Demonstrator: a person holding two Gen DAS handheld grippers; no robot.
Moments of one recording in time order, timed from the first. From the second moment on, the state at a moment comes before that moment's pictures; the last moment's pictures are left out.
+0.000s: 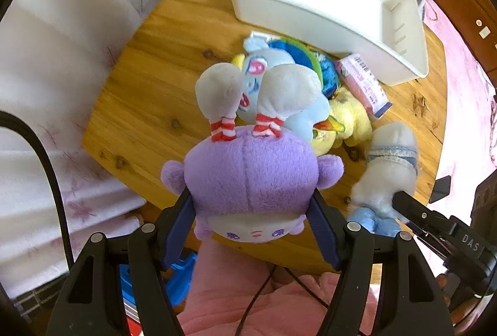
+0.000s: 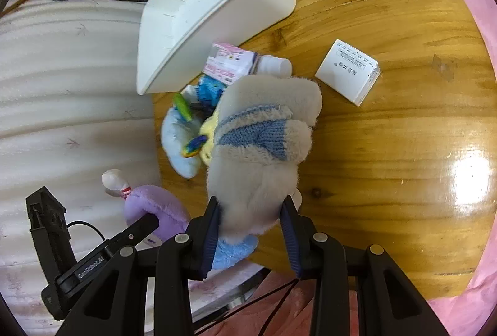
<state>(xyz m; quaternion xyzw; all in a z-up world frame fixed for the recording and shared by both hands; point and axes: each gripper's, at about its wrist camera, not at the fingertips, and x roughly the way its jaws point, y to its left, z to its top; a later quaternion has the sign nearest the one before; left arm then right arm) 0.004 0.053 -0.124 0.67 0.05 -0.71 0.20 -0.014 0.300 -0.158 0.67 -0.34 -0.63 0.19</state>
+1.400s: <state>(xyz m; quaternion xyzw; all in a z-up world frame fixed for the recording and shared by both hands) -0.111 0.061 -0.028 0.46 -0.03 -0.89 0.03 -0.095 0.249 -0.090 0.47 -0.36 -0.77 0.22</state>
